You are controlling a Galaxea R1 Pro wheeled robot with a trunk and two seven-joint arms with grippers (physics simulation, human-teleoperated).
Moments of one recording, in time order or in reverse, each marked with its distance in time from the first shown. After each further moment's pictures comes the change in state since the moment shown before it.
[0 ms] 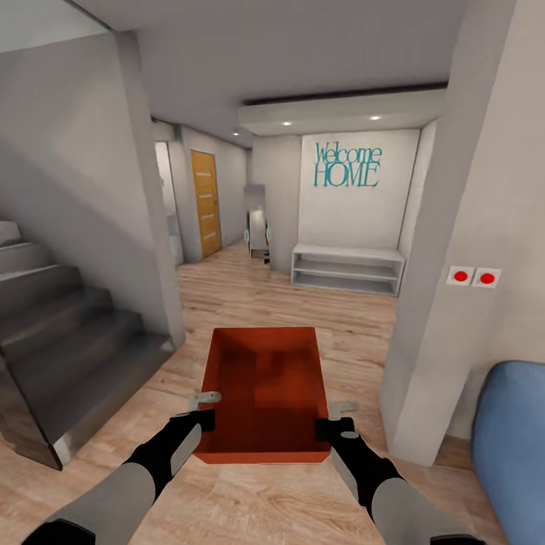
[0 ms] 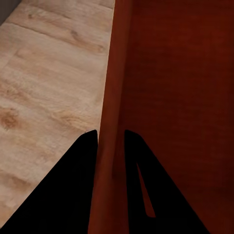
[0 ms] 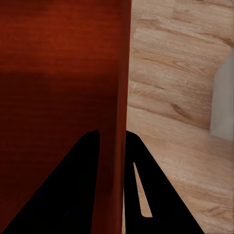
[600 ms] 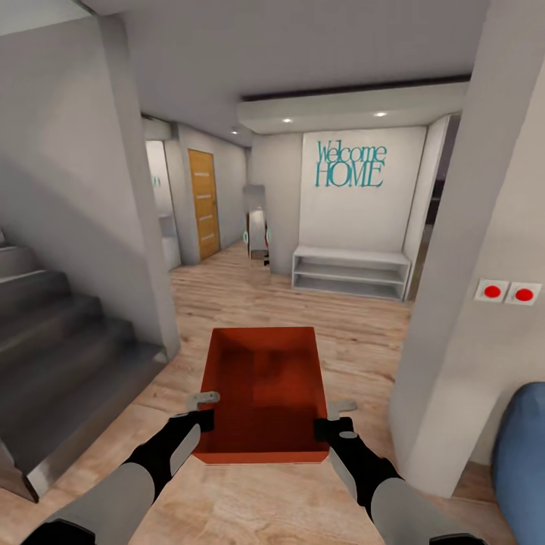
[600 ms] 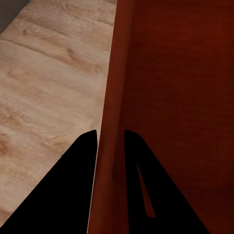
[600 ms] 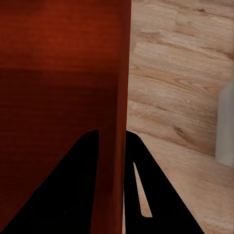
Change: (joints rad) left arm 0.000 0.000 0.017 0.003 -0.008 -0.004 -0.001; right arm -0.001 0.000 0.041 0.000 -0.038 0.000 -0.015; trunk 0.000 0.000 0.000
